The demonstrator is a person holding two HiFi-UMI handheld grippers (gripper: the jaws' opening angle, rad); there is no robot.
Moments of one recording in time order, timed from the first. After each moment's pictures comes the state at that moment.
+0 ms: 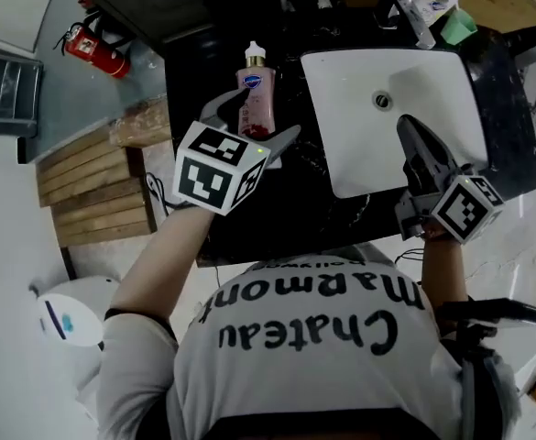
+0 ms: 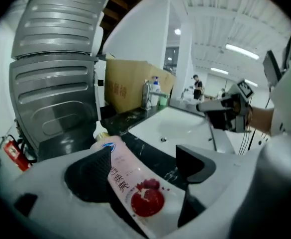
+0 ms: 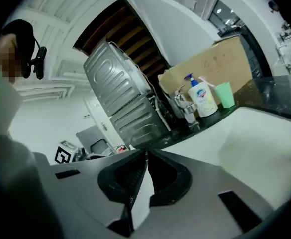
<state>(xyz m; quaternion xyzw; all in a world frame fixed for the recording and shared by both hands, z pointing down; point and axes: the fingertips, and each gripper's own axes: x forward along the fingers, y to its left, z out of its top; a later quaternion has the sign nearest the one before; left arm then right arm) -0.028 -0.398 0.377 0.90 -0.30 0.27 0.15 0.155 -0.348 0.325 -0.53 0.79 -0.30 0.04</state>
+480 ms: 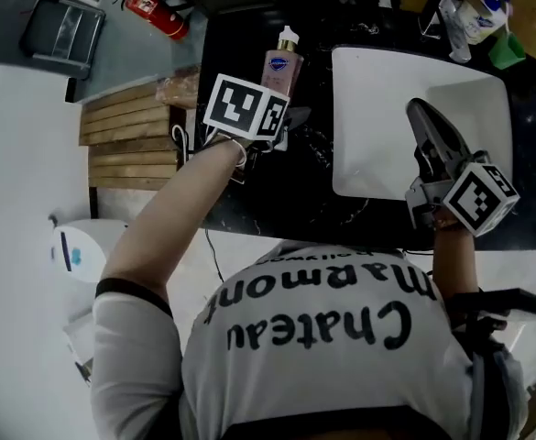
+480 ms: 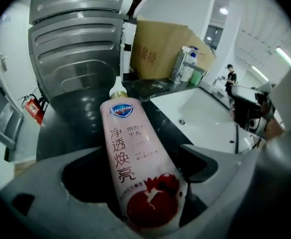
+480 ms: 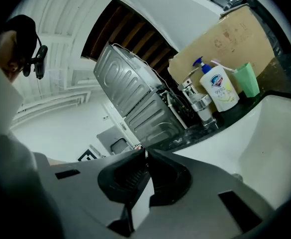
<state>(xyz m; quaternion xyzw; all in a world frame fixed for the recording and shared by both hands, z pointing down) -0.037 -0.407 0.450 0.78 -0.38 0.39 0.30 0.157 -0.385 0.329 -0.40 0.85 -0.32 0.07</state>
